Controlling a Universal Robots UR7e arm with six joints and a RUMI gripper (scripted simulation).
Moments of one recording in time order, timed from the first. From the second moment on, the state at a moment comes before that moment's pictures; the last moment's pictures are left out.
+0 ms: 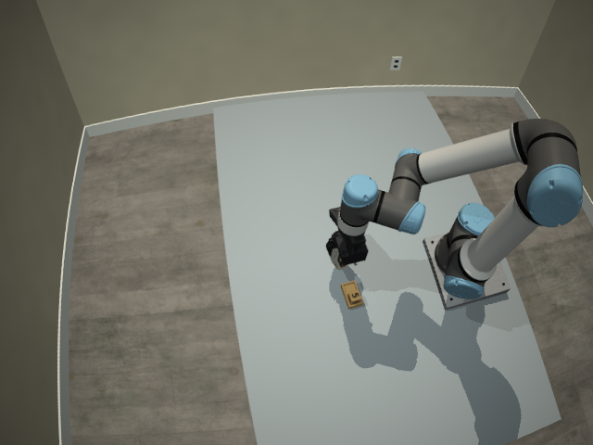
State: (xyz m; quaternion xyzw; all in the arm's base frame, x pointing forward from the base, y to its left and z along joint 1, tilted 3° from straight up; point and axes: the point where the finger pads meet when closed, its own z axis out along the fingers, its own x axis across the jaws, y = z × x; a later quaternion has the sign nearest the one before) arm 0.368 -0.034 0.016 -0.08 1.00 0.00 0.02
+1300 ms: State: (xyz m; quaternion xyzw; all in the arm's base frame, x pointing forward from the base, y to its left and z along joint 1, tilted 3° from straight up) arm 0.364 -0.035 0.114 -0.08 1.00 0.00 0.02
